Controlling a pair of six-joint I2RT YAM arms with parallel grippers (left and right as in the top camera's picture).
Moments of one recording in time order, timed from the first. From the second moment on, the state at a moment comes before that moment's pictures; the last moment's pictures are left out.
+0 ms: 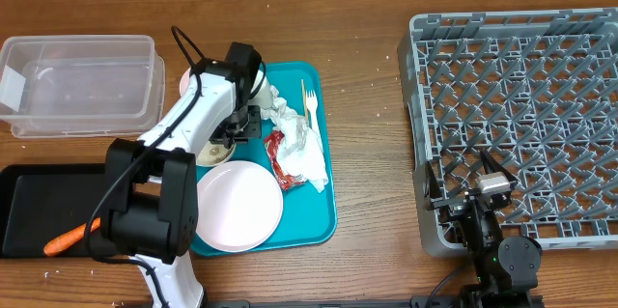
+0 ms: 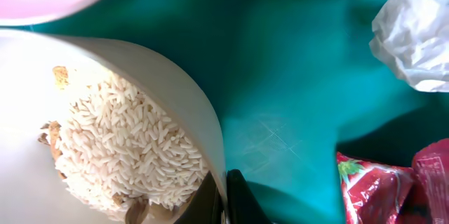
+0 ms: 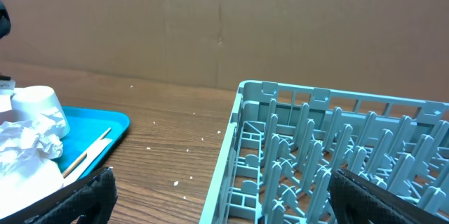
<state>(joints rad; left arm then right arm) -0.24 1.96 1.40 -1.02 -0.11 -0.33 0.07 0.01 0.02 -0.02 -0.12 -0.06</state>
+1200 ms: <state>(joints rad) 0.92 1.52 1.16 -0.92 0.64 -0.38 0.07 0.01 0.02 -0.02 -0.12 -0.06</state>
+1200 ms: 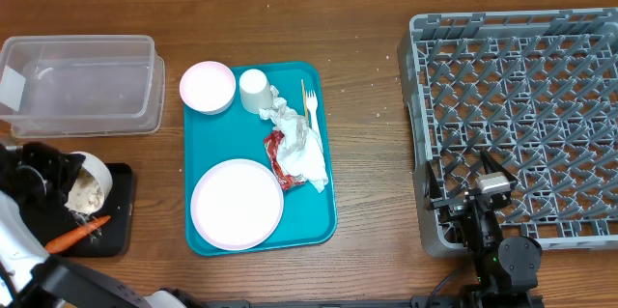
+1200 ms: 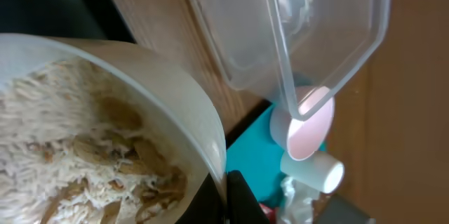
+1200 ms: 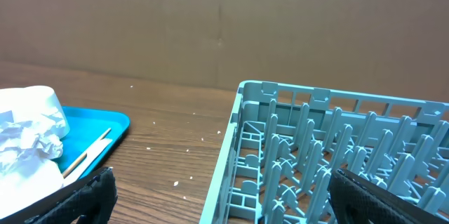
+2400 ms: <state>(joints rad) 1.27 1.76 1.11 -0.90 1.40 -0.40 0.07 0.01 0.02 -0.02 -0.12 -0.06</state>
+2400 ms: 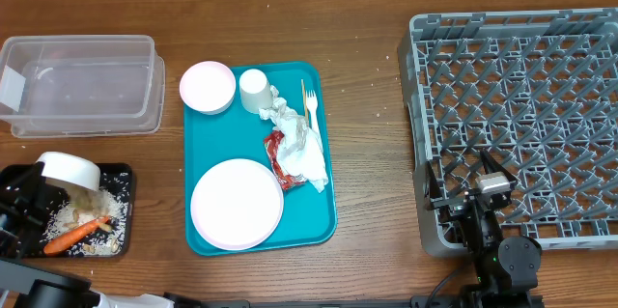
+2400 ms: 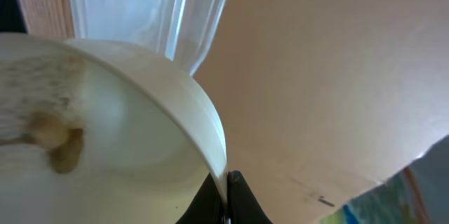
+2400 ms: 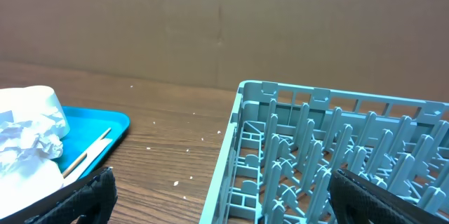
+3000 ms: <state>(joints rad) 1.29 1.76 1.10 -0.89 1.40 -0.42 0.07 0.01 0.02 -0.02 -0.12 -0.06</state>
